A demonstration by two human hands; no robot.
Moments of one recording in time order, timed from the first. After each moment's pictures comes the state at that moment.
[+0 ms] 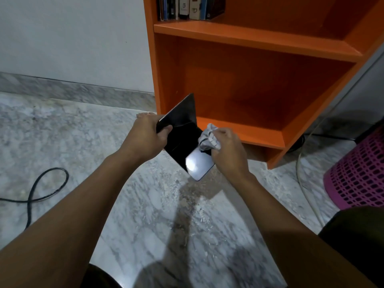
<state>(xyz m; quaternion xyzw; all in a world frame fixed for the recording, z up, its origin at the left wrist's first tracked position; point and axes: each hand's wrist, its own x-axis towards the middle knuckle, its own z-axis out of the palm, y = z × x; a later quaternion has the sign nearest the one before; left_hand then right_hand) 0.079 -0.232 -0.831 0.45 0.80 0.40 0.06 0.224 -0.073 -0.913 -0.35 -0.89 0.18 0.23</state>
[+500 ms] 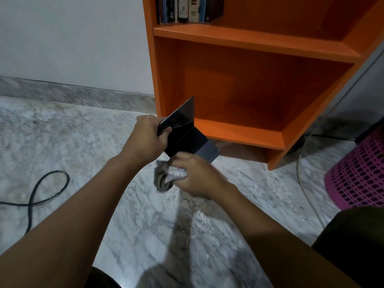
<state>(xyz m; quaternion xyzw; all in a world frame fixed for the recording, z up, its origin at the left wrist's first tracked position) 0.078 -0.232 -0.832 0.46 0.80 0.38 0.03 0.208 -0.140 -0.904 -0.09 -0.94 0.30 0.13</state>
